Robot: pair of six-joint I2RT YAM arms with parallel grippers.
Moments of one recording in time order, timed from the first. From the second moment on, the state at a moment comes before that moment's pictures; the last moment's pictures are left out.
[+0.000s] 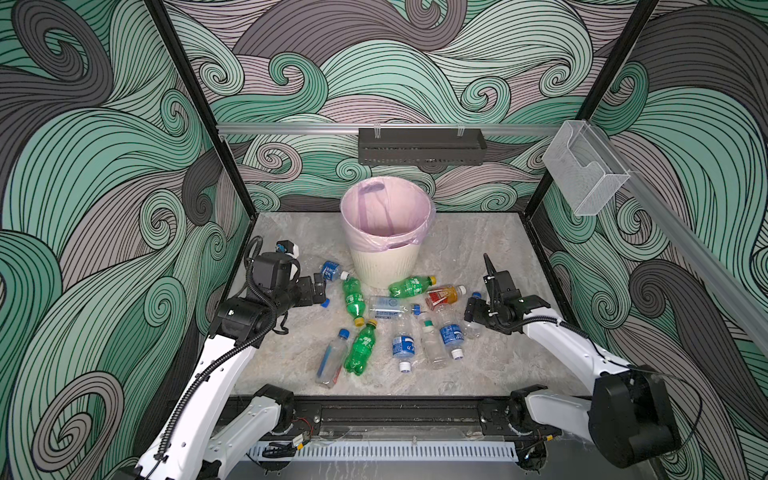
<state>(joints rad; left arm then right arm) -0.27 0.89 1.06 -0.92 -0.07 -0.33 0.25 1.24 0.69 -0.63 0.03 0.52</state>
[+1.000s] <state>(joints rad) -0.27 0.90 0.91 -0.89 -0.19 -0.44 0.24 1.36 0.71 -0.58 0.02 0.46</state>
